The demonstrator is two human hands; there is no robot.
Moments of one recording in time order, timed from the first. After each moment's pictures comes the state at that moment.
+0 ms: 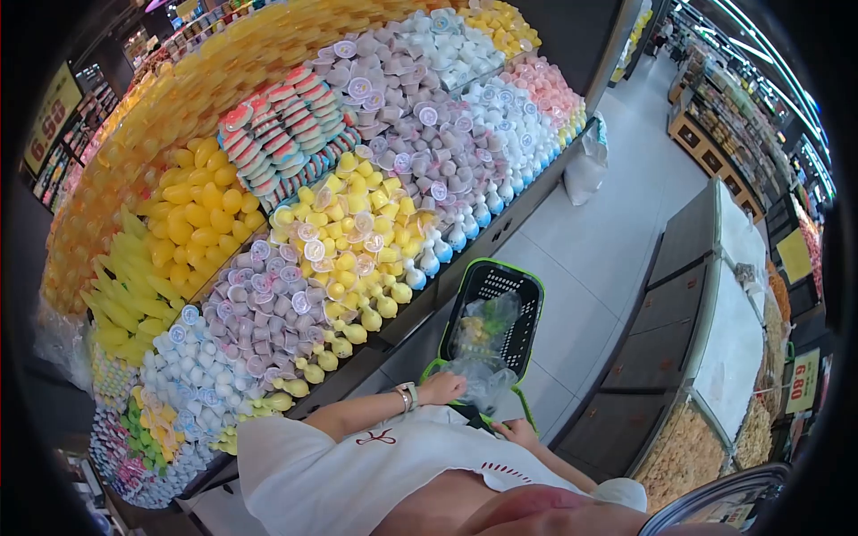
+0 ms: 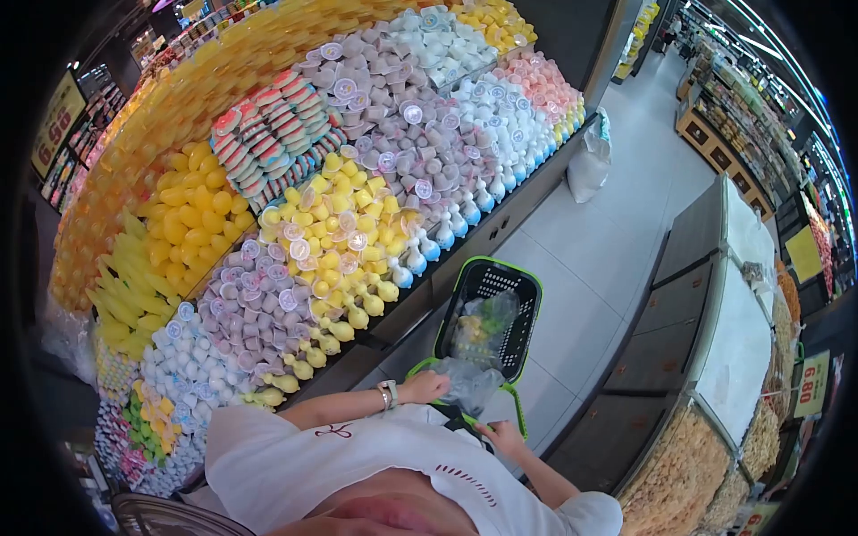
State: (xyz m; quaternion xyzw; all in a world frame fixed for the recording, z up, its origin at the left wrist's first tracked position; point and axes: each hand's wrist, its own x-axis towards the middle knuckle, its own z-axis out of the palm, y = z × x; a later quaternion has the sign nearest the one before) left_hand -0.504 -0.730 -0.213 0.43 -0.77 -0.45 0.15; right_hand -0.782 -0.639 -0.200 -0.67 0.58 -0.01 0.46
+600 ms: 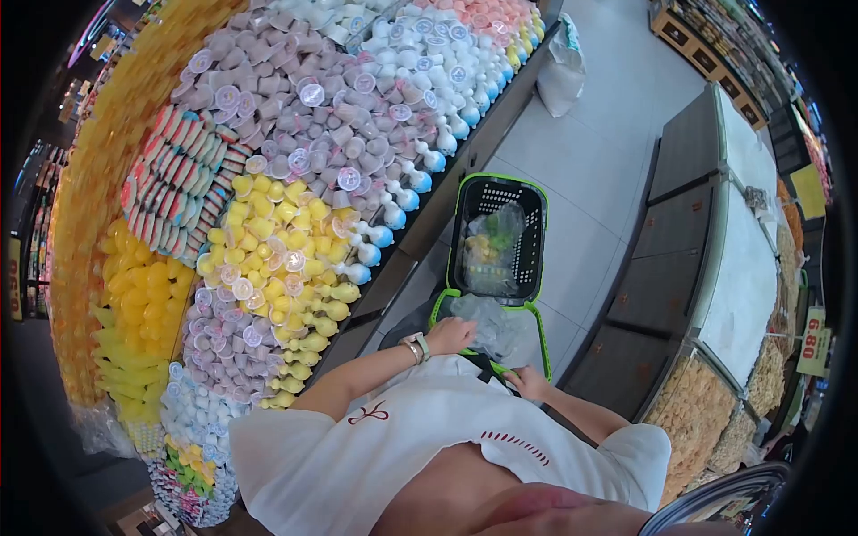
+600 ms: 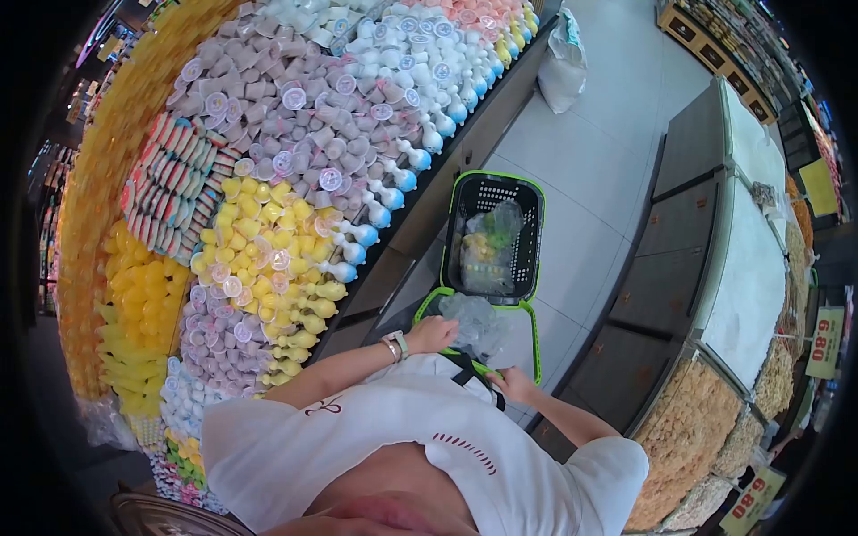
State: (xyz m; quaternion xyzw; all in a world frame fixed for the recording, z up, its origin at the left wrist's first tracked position) left_hand -0.606 -0.867 -0.211 0.39 -0.80 -0.44 0.08; right_hand -0.867 -0.746 -0.209 -0.64 0.54 0.03 0.54
